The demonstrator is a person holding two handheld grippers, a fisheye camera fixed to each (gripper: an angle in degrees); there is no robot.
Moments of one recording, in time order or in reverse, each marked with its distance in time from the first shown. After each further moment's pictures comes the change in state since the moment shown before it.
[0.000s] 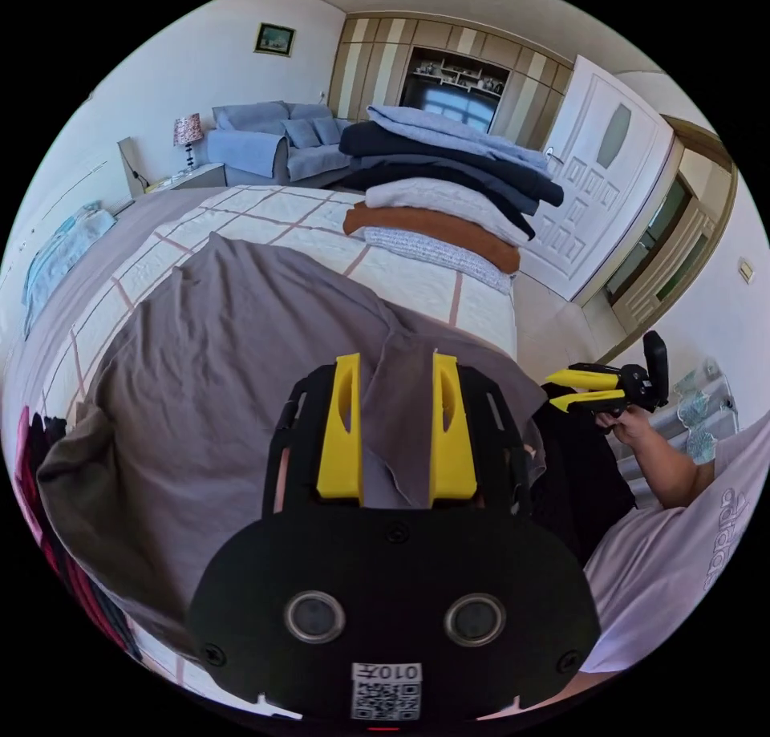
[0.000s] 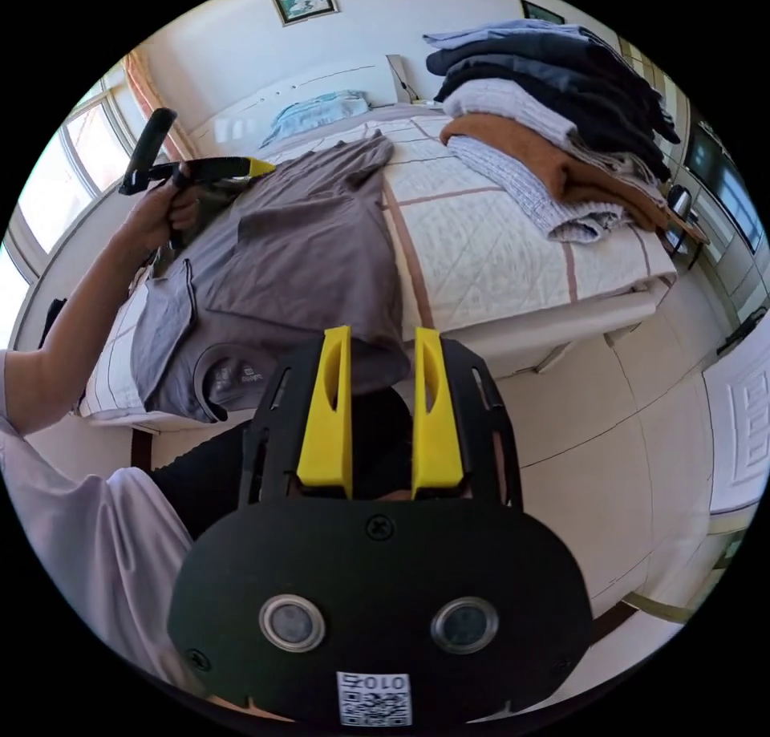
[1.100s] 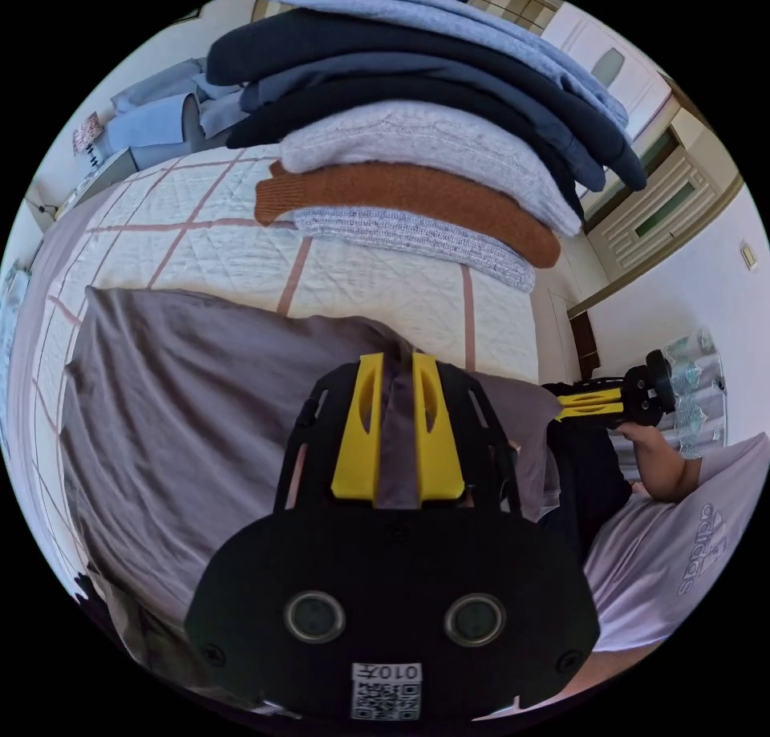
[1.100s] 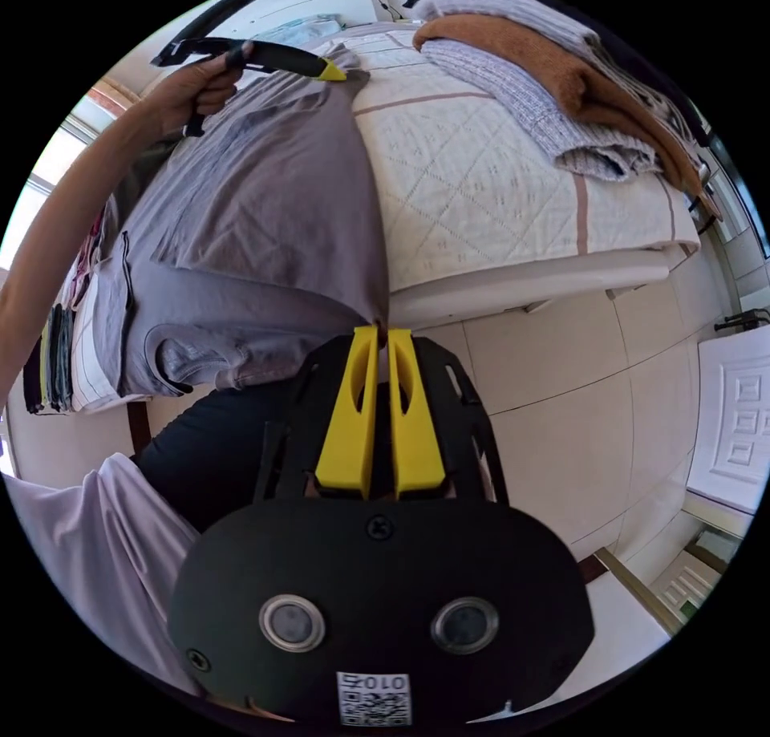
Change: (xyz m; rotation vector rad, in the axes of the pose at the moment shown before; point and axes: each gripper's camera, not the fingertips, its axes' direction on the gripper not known) left arm 0.089 -0.121 0.092 -0.100 0.061 0.151; right arm 0.034 -0.034 0.086 -0.305 0.067 0.040
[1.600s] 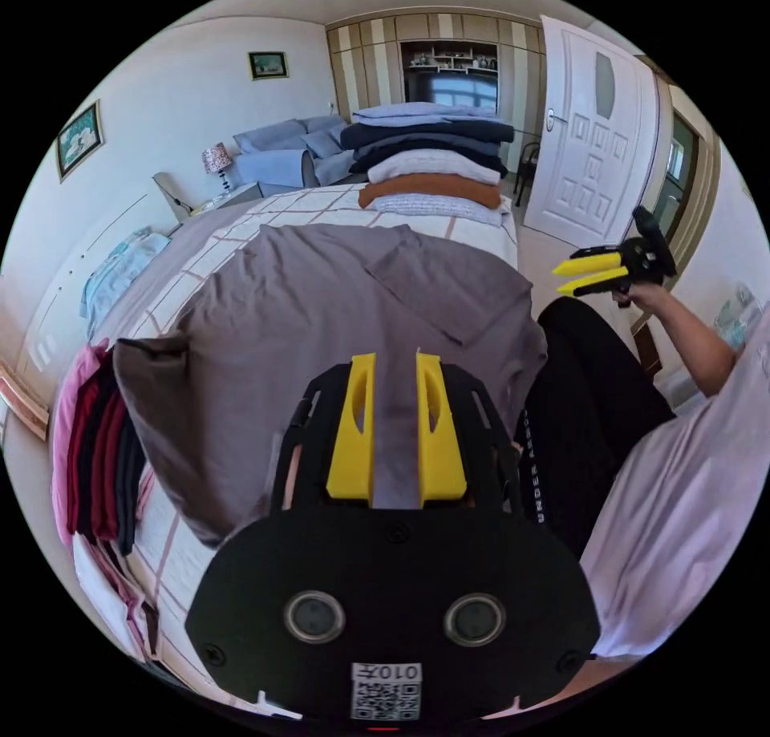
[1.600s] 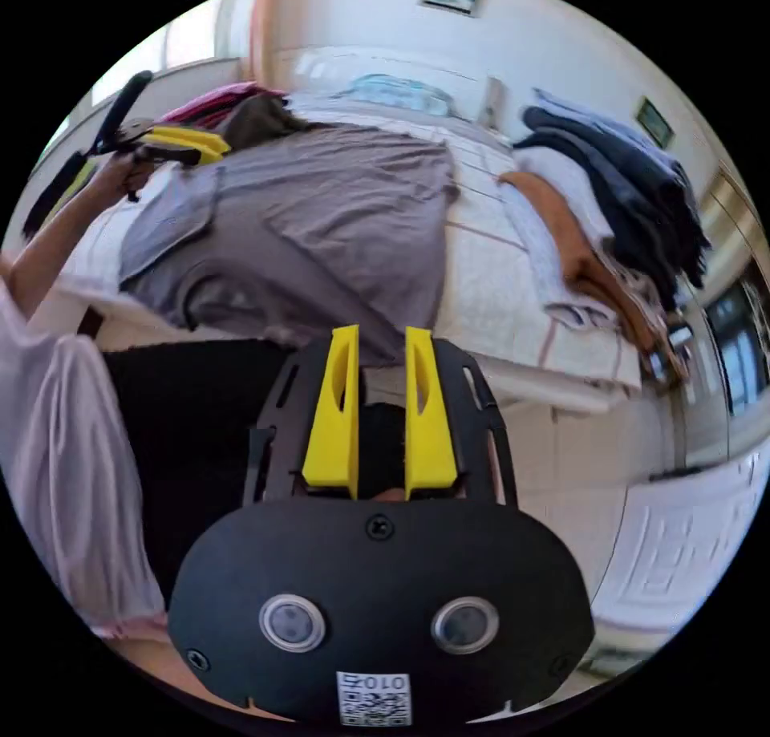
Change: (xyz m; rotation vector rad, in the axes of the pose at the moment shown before) left arm 0.213 0.331 -0.140 0.135 -0.346 -0.028; right arm -0.109 0.075 -0.021 0.251 0.108 -0.637
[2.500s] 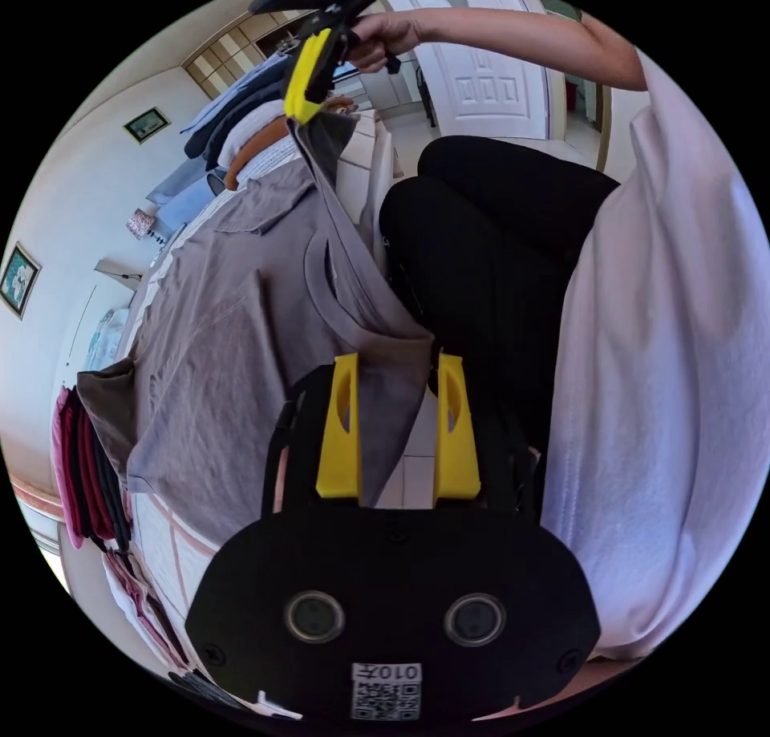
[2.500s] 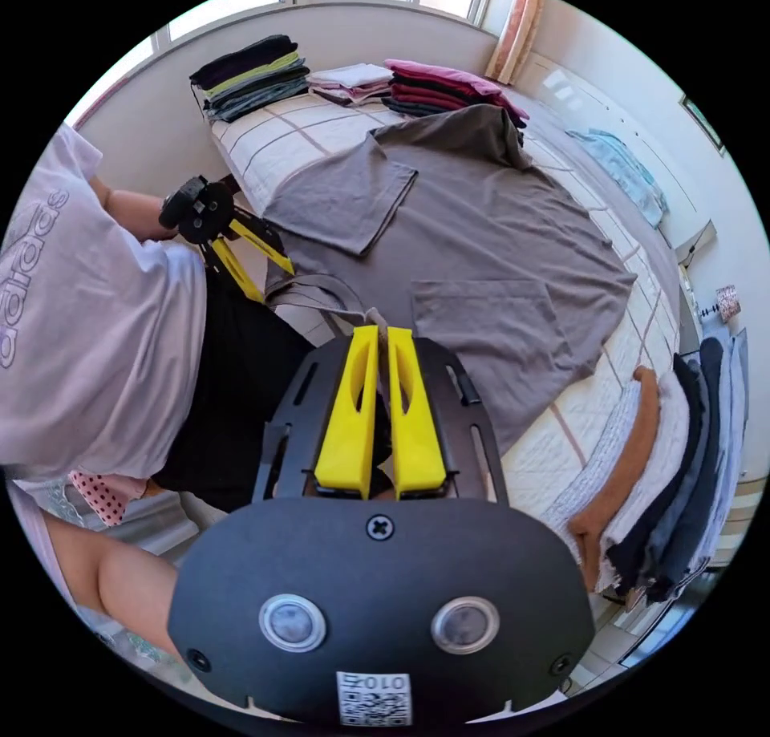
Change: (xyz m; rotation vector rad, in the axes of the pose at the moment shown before) left arm 0.160 0.114 -0.020 -0.112 -0.029 0.259; right arm -0.041 -0.154 -0.012 -0.089 -0.161 -0.480
